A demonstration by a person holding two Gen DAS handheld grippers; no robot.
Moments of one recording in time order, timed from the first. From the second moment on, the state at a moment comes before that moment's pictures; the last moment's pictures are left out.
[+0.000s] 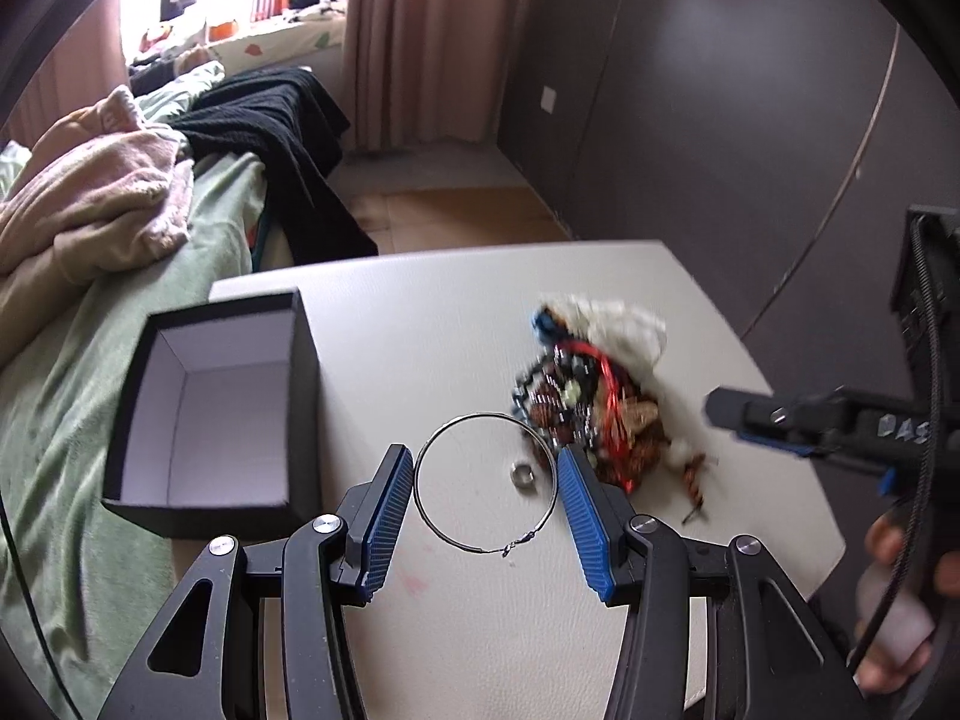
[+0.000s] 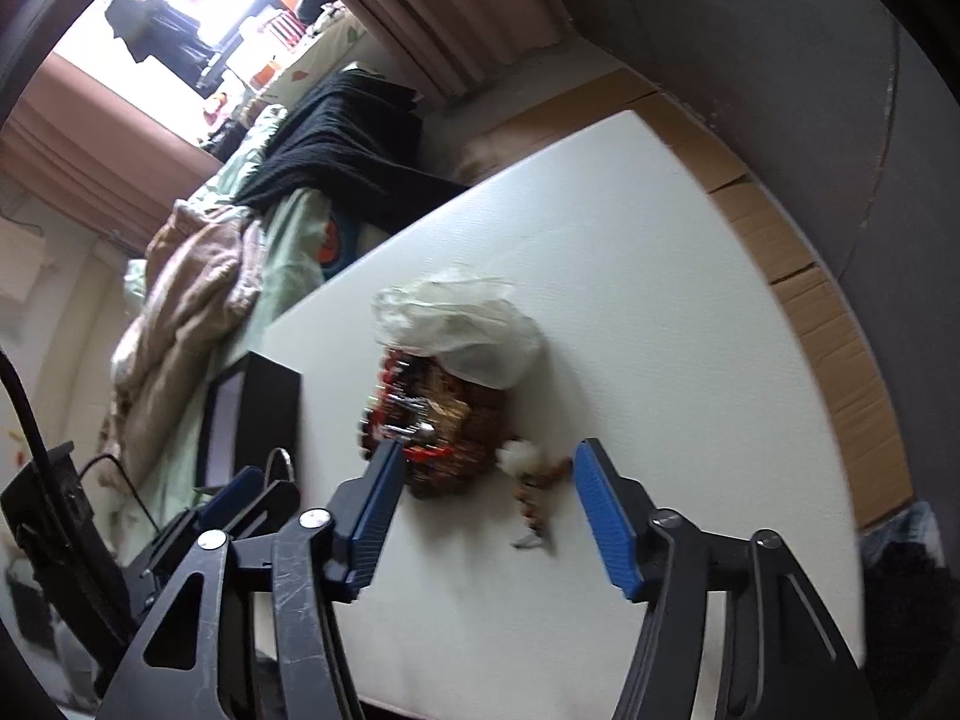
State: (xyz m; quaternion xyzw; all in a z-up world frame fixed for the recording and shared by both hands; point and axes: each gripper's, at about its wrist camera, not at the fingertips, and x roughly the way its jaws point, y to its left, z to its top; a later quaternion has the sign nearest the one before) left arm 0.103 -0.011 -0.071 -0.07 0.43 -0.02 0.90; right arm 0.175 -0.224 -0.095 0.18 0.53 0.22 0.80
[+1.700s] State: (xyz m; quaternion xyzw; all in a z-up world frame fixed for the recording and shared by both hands) left arm 0.065 0.187 -0.034 -0.30 0.33 0.11 0.89; right arm 0.177 -0.027 -0.047 0.21 0.46 0.42 0.75
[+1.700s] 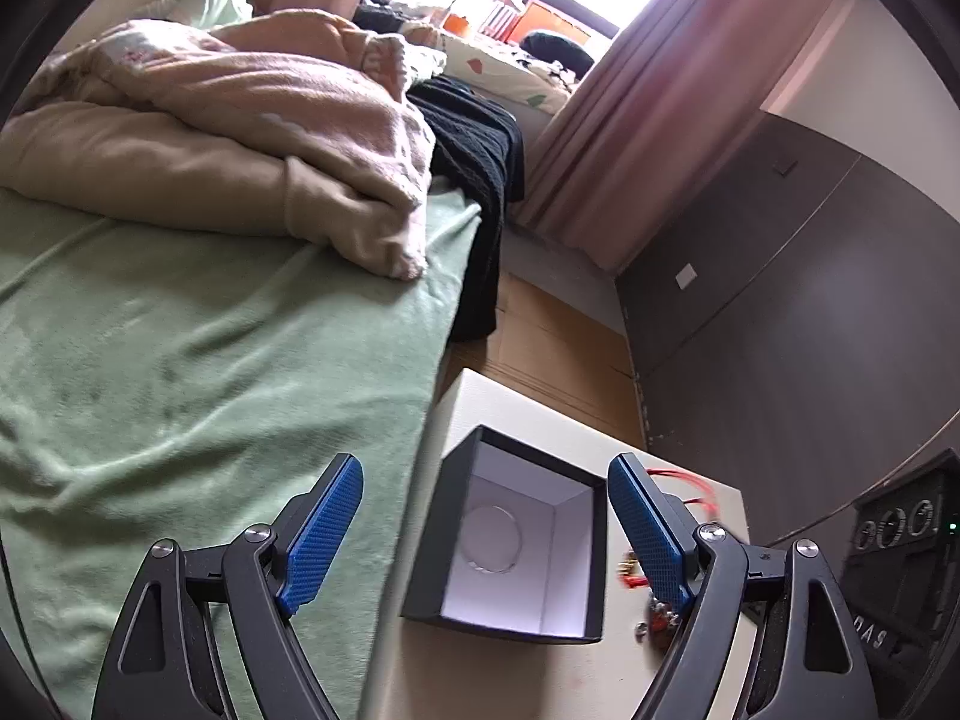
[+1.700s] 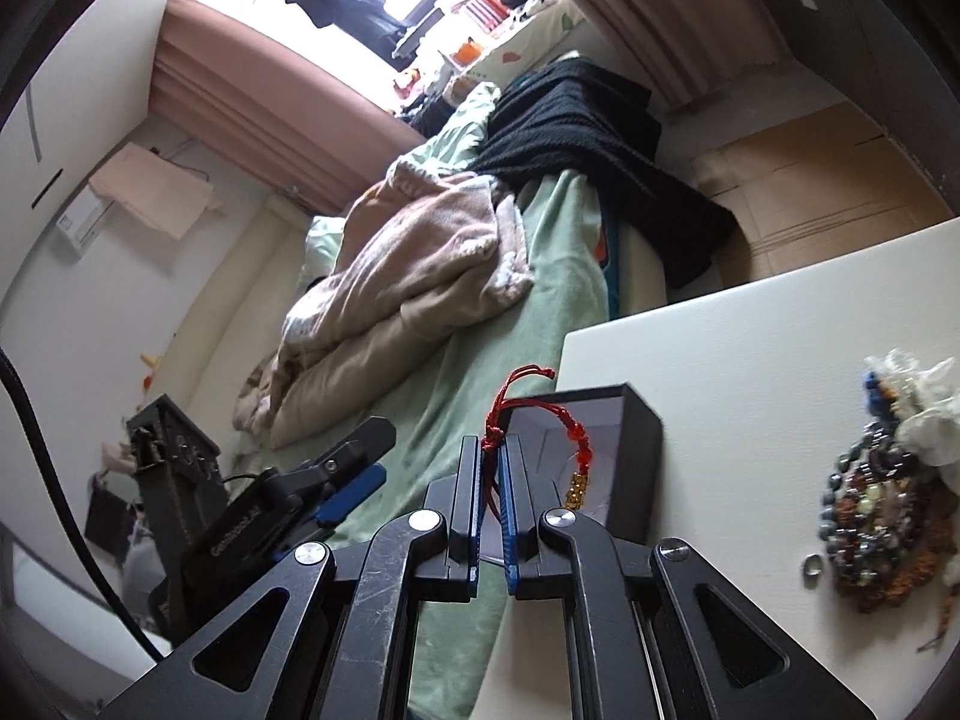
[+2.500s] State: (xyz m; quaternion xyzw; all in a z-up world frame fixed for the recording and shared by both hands) left arm 0.083 0.089 -0.036 -0.22 0.36 0.05 0.91; right arm 0.168 -0.154 -0.037 0.23 0.45 0.29 0.81
